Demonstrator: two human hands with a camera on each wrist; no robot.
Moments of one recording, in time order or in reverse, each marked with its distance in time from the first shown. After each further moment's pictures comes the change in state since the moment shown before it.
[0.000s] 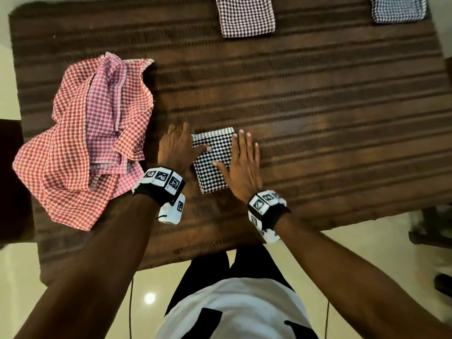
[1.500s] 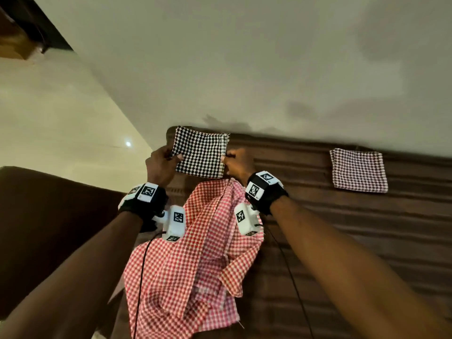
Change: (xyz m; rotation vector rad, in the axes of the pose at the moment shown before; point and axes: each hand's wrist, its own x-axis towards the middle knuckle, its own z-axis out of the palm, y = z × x) left_hand 0.137 -0.284 -0.214 -0.603 0.474 -0.441; right_hand 0.363 -0.291 -0.032 0.724 -0.136 -0.033
